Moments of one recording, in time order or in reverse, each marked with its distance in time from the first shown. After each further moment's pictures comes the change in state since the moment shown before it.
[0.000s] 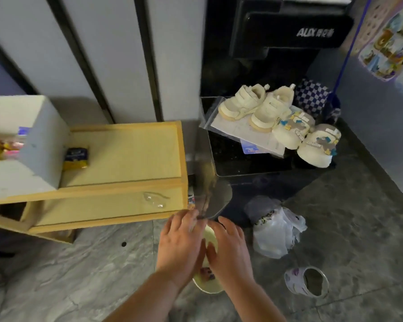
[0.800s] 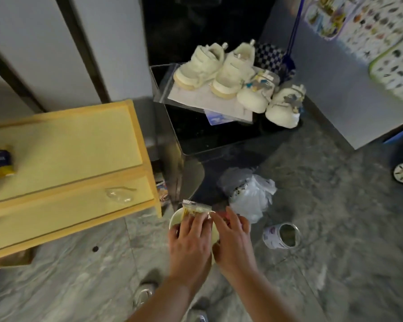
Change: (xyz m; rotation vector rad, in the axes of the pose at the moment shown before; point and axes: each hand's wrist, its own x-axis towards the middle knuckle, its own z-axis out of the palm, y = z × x) left_hand -0.009 0.034 0.088 -0.080 -0.014 0.166; right_hand -0.008 0.059 0.028 -0.106 0.014 0.313
